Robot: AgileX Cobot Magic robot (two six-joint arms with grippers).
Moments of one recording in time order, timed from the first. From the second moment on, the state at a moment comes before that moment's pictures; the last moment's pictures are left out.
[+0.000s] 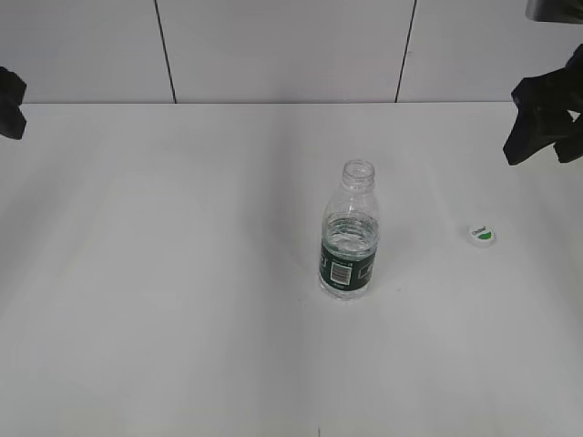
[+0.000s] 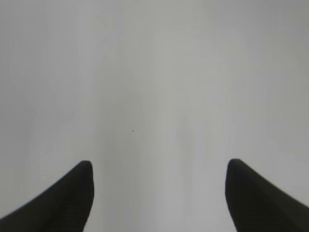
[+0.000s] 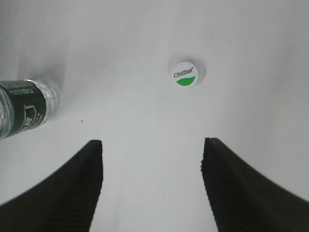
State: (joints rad) left arm -0.07 1.47 -1.13 0.12 0.78 -0.07; right arm 0.11 1.65 -1.29 0.21 1.01 -0.24
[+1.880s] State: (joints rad) left arm -0.07 0.19 -0.72 0.12 1.02 0.00; right arm 0.11 1.65 -1.29 0.22 0.99 -0.25
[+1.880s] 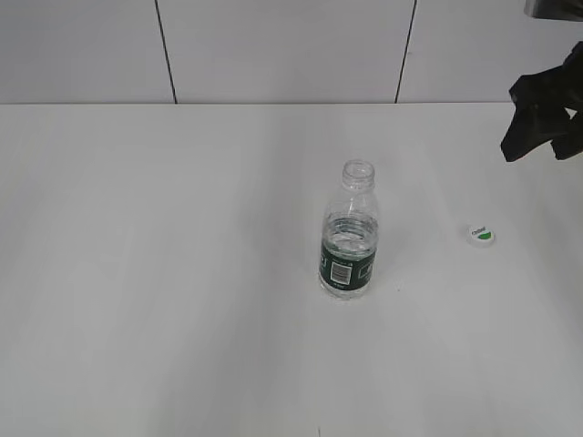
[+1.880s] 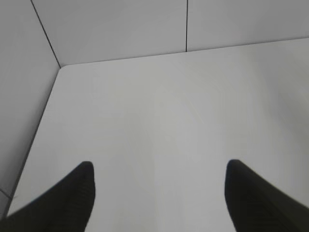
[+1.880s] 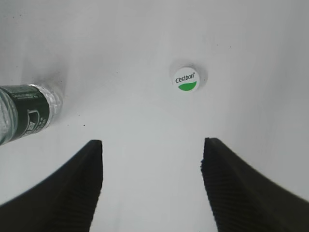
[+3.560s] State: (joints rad) left arm -0.07 -0.01 -0.52 0.05 1.07 0.00; right arm -0.06 1.57 -1.29 0.04 0.94 -0.18
